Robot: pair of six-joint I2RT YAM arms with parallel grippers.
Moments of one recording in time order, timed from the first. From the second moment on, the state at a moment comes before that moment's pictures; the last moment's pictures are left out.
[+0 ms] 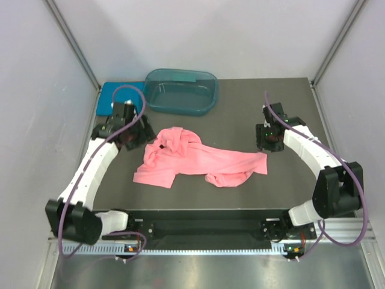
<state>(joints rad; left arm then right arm) -0.19 1.29 1.23 -0.84 0.02 -0.56 0.25 1.46 1.10 -0.79 0.11 0.25</state>
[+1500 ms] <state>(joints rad) 0.11 1.19 0.60 -0.43 0.05 -0.65 0.10 1.20 0.79 -0.71 -0.23 0.32</state>
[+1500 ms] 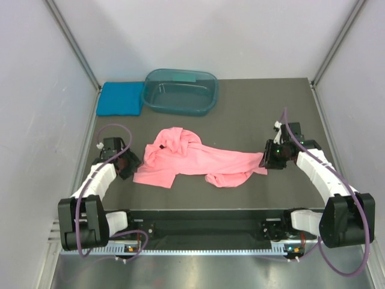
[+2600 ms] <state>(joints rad) 0.12 1.10 0.53 -0.54 0.17 -0.82 0.08 1.21 0.65 -0.64 -0.23 0.46</state>
